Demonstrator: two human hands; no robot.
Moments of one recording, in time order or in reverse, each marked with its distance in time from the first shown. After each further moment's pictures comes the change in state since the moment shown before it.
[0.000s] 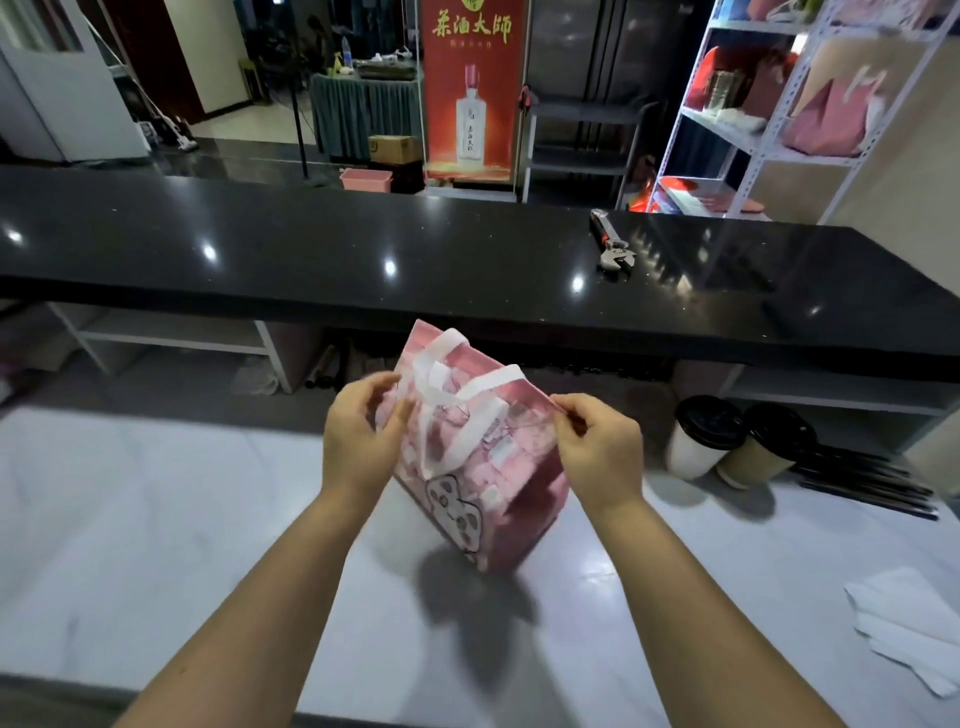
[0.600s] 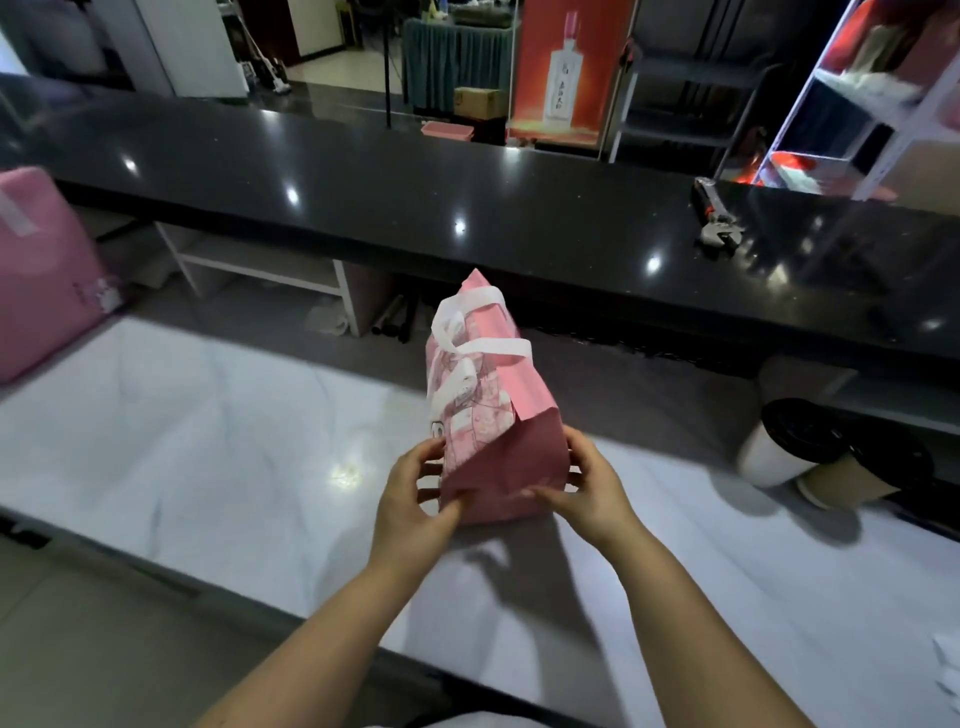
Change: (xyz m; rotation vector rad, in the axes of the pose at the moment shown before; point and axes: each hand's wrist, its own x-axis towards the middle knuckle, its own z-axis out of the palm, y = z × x) left_hand -0.114 -0.047 -0.003 -0.066 -0.059 -0.254; right_hand -0.054 0.032 0.052 0.474 -0.654 0.354
